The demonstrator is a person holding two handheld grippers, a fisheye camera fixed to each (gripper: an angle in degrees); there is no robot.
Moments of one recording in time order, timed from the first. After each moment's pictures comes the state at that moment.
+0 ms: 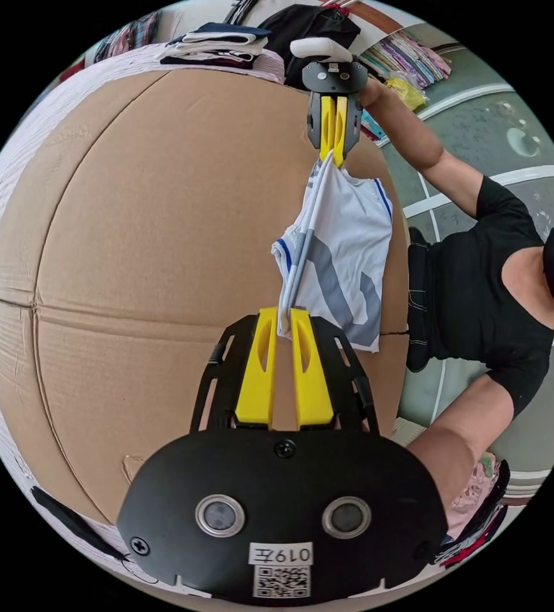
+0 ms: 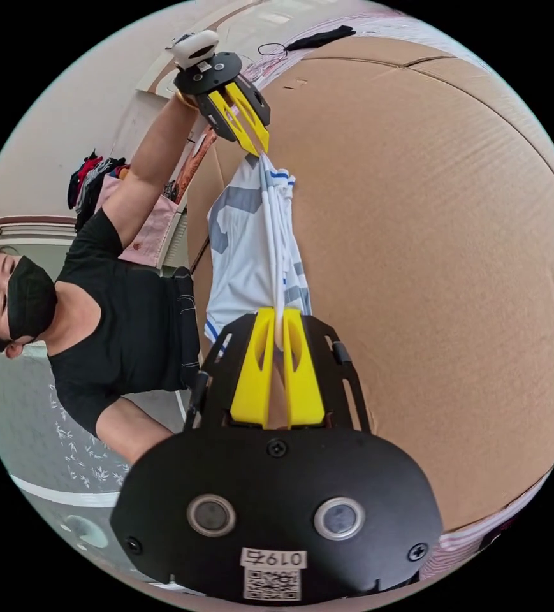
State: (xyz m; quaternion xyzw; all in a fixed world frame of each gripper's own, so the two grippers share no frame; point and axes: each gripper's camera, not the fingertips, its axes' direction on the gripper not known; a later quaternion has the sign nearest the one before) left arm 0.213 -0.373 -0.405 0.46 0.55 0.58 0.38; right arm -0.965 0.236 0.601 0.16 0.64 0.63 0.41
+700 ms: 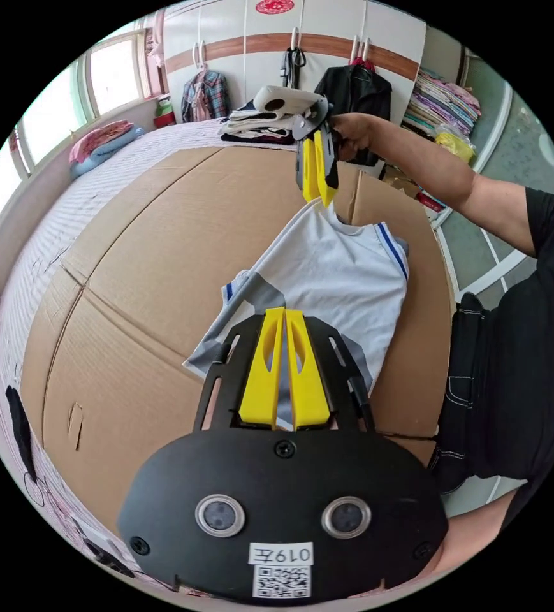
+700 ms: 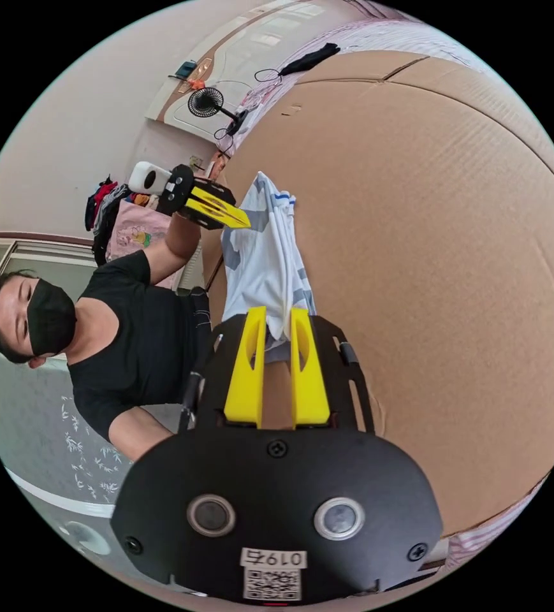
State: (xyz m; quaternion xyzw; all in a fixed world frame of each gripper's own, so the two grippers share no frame) left arm 0.285 -0.163 -0.342 0.58 0.61 0.33 0.44; right arm -1.073 0.160 0.759 0.22 0.66 0.60 0.41
